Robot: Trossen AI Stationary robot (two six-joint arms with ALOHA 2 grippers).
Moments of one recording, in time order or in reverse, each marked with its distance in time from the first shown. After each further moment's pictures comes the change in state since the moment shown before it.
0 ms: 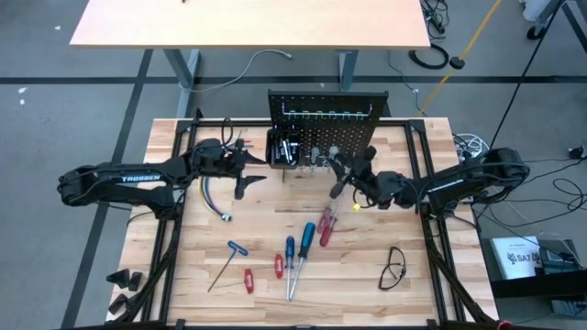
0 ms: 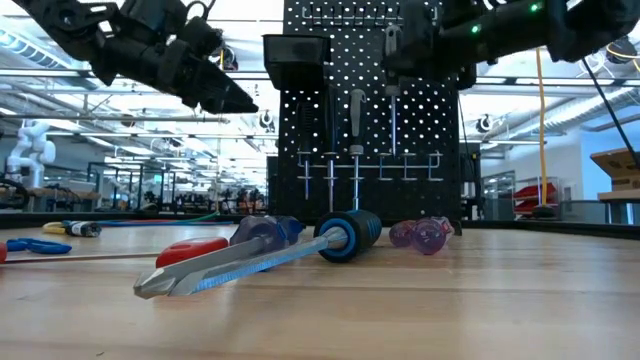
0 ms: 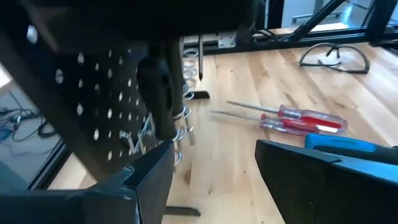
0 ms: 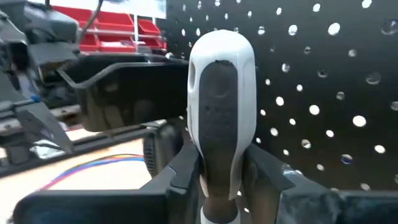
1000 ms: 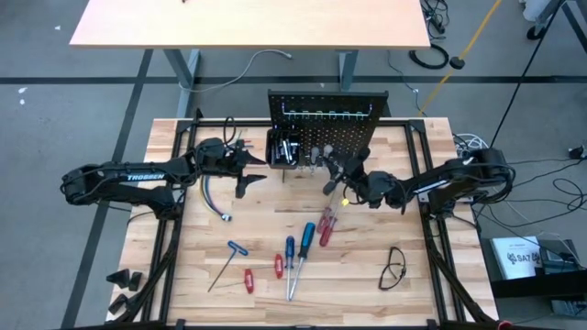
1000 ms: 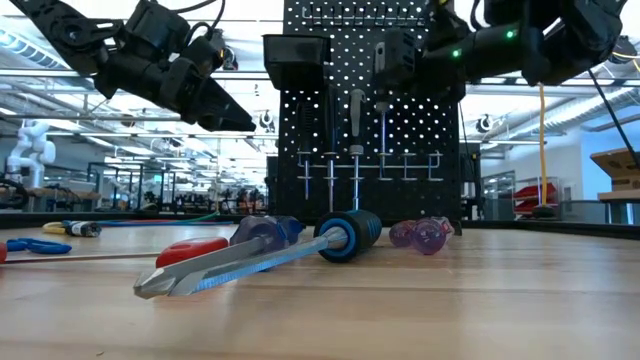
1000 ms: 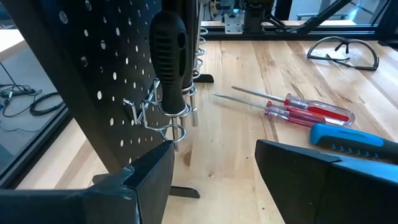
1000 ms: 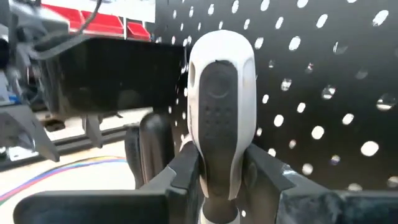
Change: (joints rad) left arm 0.047 0.052 -0.032 0.047 0.036 -0.053; right arm -0.058 0.162 0.001 0.193 -0.002 -0.047
